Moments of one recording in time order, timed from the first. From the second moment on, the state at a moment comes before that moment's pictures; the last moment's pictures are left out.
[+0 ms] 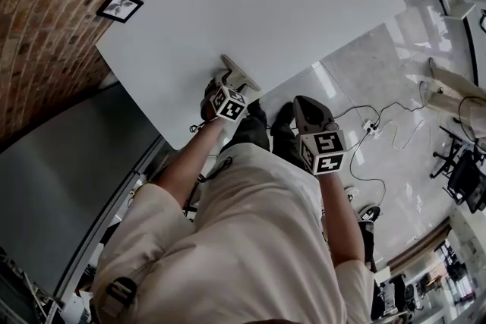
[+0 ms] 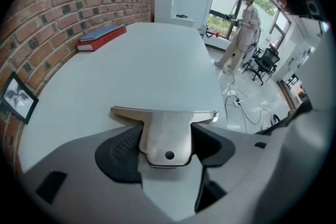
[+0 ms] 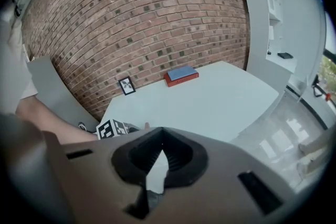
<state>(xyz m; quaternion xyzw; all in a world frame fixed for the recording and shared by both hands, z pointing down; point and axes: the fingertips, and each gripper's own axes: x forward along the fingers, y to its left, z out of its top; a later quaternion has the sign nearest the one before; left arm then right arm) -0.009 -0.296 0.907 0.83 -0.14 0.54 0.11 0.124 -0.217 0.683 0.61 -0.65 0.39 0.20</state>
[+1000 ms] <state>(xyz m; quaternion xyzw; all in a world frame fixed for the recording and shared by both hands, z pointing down) -0.029 -0.289 0.822 0.86 -0.16 0.44 0.18 0.104 -0.213 0.636 0.61 -0.69 0.32 0.21</state>
